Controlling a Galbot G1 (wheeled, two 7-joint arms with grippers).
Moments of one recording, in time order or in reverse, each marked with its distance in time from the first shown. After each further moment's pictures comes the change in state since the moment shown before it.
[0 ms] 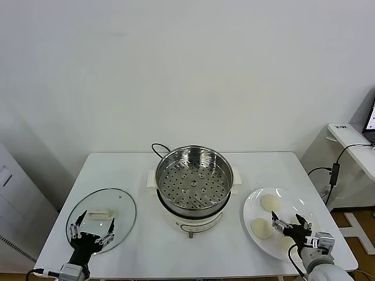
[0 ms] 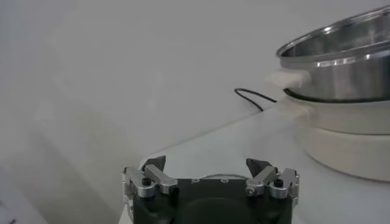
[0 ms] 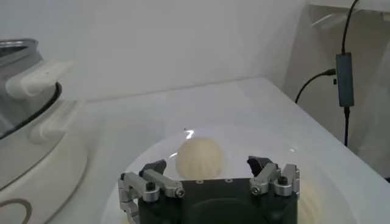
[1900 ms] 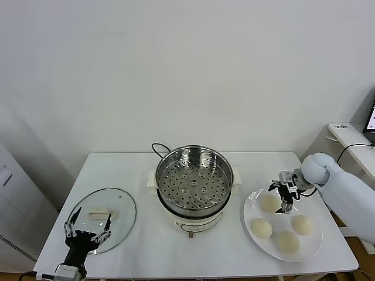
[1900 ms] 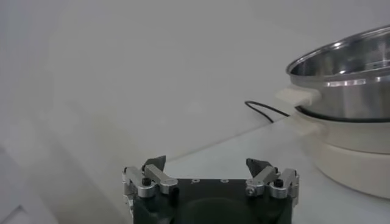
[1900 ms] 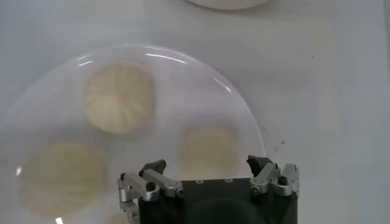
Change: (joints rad) left arm 0.019 -0.027 -0.011 -0.057 0.006 0.001 -0.019; right arm 1.231 -0.418 -1.129 -0.734 -0.793 0.314 -1.153
